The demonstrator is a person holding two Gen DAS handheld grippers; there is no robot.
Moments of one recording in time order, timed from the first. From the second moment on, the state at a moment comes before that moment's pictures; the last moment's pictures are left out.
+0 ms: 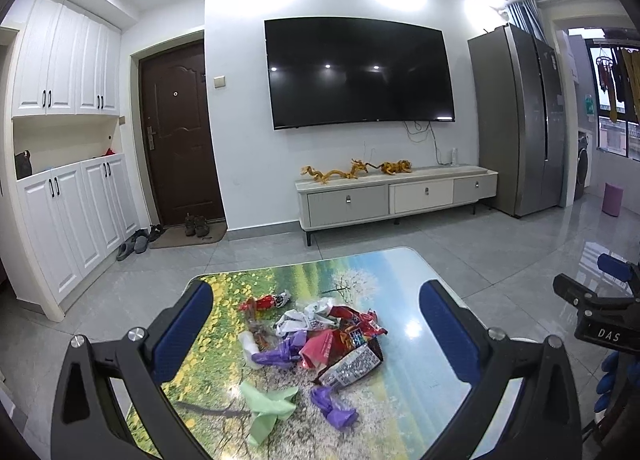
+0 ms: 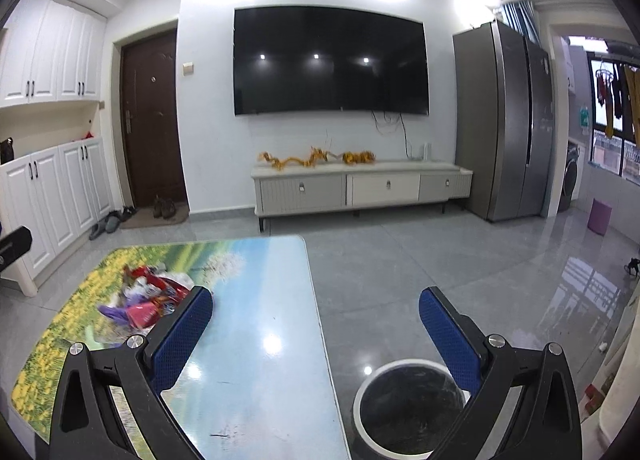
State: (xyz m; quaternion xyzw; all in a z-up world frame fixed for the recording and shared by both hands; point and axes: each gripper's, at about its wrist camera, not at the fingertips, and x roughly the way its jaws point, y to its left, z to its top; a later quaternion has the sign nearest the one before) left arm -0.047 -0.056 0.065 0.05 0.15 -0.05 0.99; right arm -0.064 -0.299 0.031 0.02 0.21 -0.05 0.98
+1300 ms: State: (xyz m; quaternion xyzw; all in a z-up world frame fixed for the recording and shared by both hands) left arm 0.075 -0.098 -0.005 0.08 0.29 -0.10 0.95; right arm 0.032 -0.346 -0.046 0.04 0.30 -0.09 0.95
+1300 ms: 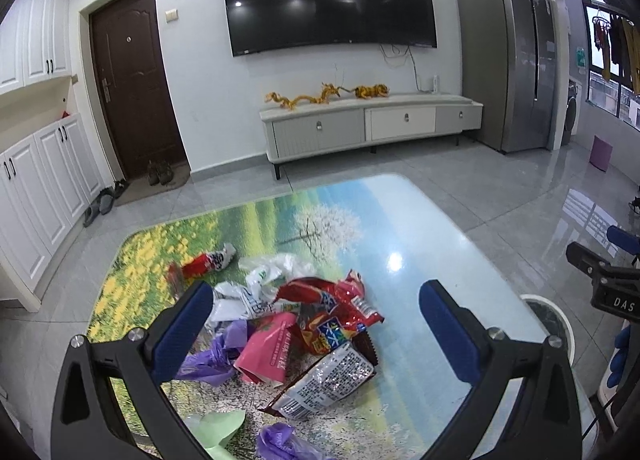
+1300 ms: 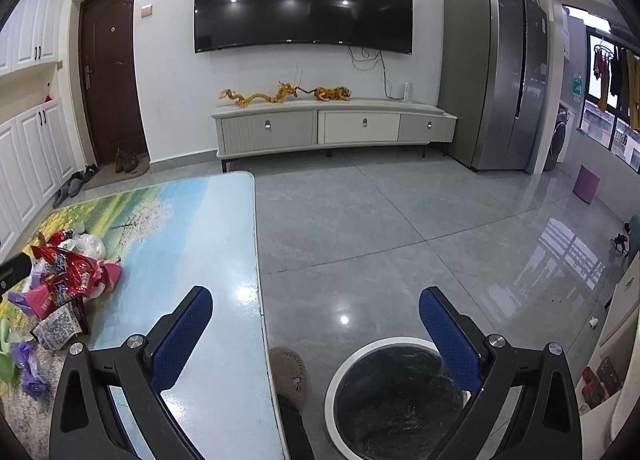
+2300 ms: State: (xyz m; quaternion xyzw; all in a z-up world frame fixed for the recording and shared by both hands) left arm -0.028 -0.054 0.066 0.04 0.21 -0.05 0.98; right arm -0.068 -0.329 0.042 0.01 0.20 -0.09 0.98
